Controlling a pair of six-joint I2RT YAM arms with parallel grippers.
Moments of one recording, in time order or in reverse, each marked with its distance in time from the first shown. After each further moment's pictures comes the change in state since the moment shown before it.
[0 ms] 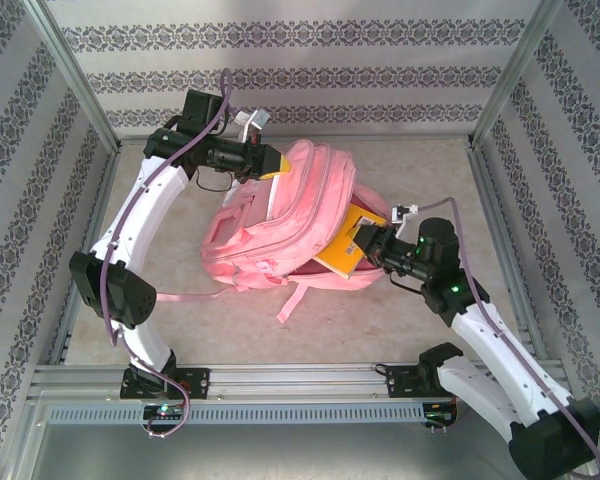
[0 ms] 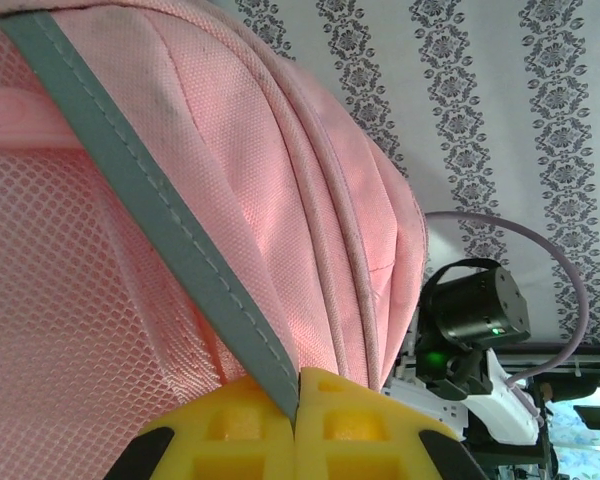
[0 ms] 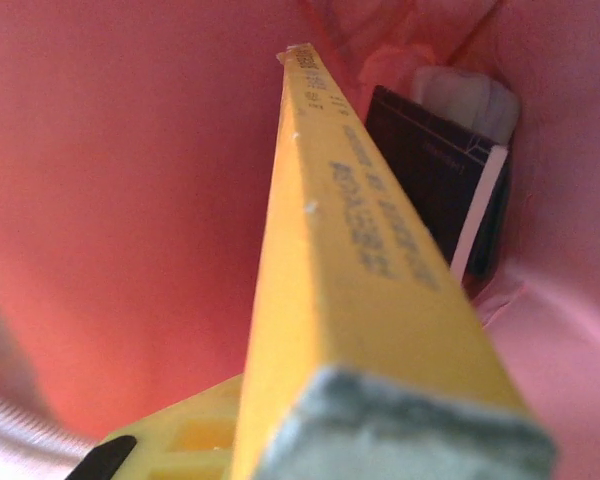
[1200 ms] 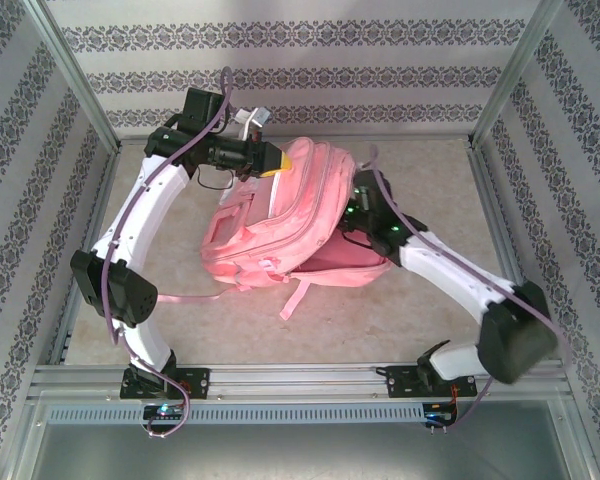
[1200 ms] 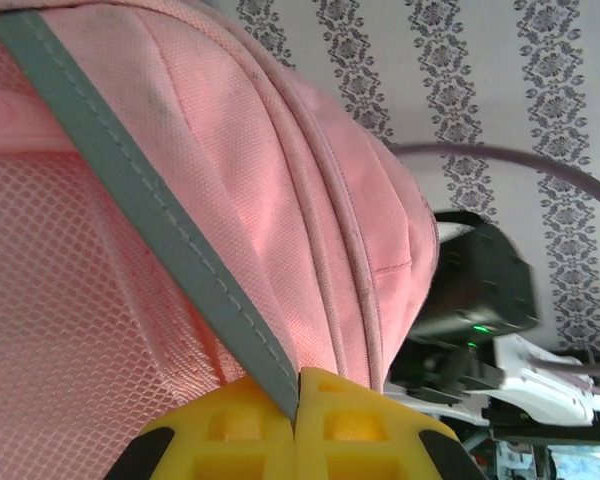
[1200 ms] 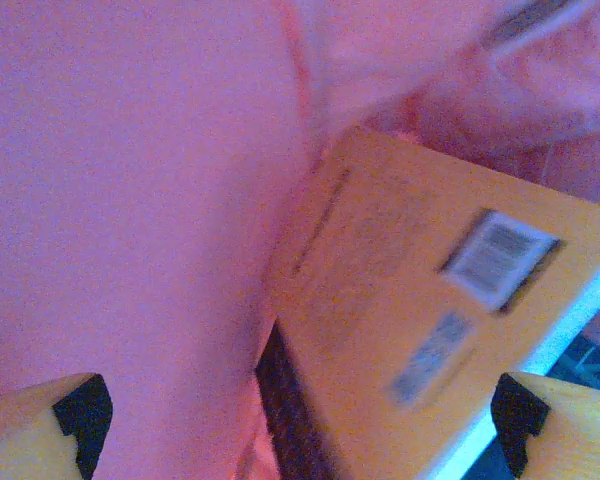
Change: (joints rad) left arm 0.000 0.011 0.018 0.006 -0.013 -0.019; right arm 0.161 0.518 0.371 0.066 0.279 -0.181
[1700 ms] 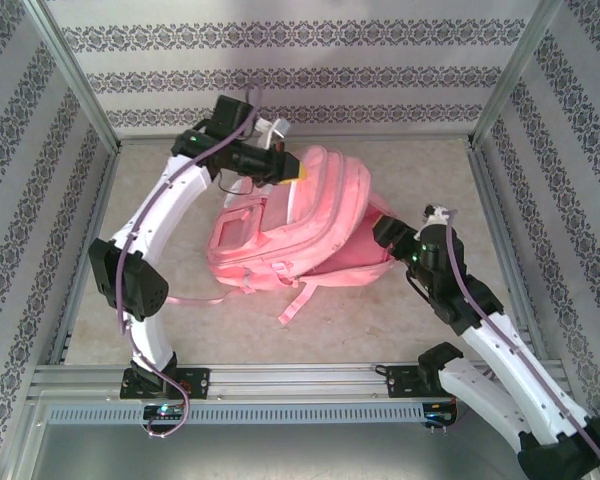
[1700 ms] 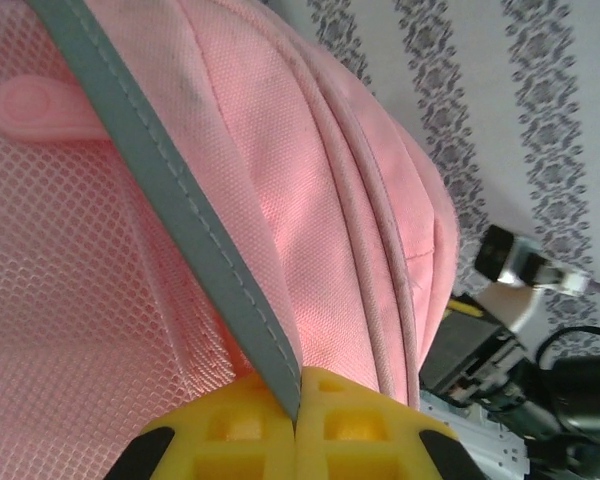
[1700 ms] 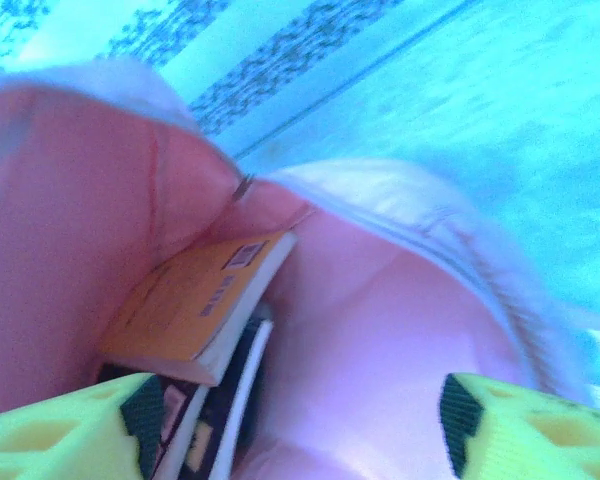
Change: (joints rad) left arm -0.109 0.085 0.002 0.015 -0.174 0.002; right arm -0.108 -0.649 -0.297 -0.370 0.436 -0.188
